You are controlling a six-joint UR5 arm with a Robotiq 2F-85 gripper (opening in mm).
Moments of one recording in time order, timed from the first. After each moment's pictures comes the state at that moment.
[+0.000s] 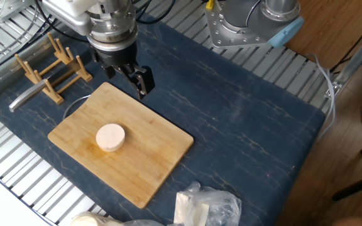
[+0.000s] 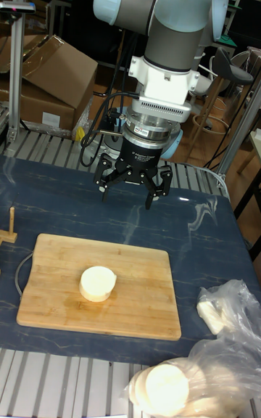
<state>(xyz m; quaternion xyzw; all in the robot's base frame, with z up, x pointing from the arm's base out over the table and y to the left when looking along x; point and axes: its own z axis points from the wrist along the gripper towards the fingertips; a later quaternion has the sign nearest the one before) 0.544 0.002 0.190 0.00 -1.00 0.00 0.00</state>
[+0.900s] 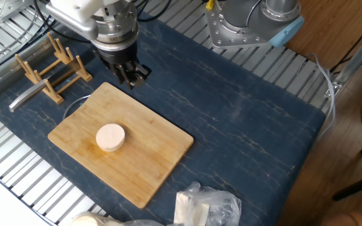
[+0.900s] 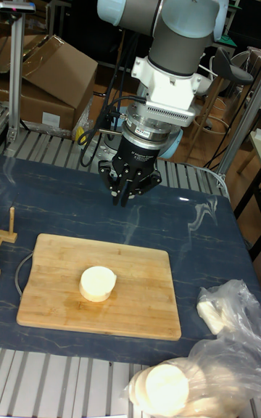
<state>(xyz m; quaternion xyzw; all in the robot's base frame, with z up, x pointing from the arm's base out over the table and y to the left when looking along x) 0.531 -0.011 0.189 0.05 -1.00 0.03 0.03</state>
